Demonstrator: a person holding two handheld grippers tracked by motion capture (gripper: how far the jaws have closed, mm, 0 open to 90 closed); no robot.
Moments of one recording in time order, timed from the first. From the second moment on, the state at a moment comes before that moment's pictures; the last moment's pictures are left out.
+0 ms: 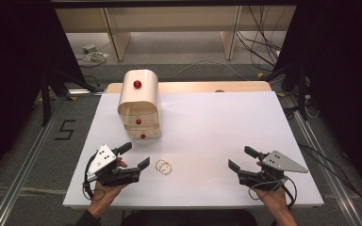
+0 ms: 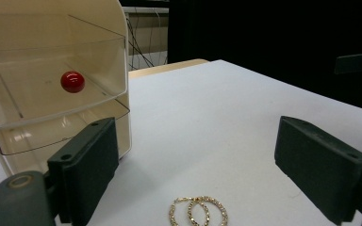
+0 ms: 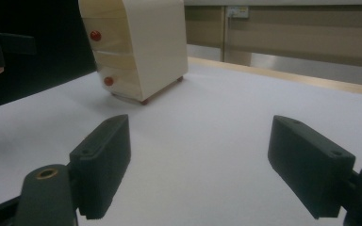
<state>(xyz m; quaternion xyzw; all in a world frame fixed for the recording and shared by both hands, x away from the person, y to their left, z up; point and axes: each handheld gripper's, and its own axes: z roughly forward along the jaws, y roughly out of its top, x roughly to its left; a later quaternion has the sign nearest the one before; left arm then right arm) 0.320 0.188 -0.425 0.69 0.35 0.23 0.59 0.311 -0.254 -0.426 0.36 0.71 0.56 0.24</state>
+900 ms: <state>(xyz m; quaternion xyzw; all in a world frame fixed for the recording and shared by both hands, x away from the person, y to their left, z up) 0.329 0.187 -0.420 0.68 0.37 0.28 0.57 0.312 -0.254 -0.427 0.37 0.71 0.55 0.24</state>
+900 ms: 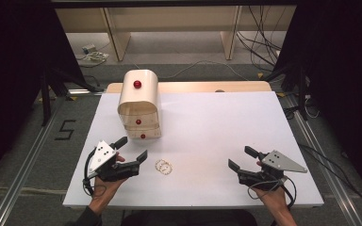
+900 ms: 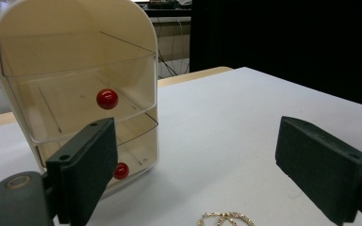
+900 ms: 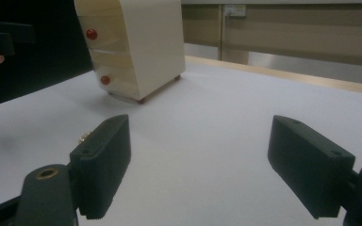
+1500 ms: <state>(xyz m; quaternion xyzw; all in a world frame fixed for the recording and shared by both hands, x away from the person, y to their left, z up) 0.345 0.179 -0.418 0.69 0.34 0.35 0.54 0.312 -0.253 -0.428 0.37 0.71 0.55 0.24</state>
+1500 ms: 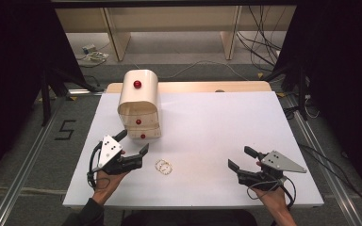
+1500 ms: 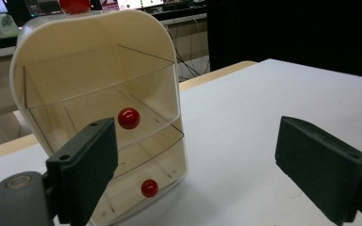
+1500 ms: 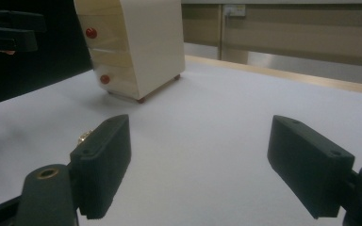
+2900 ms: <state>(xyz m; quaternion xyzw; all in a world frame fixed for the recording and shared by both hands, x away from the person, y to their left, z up) 0.383 0.165 -0.438 0.71 0.21 0.55 0.38 0.315 -0.248 -0.432 0.36 0.73 0.54 0.24</state>
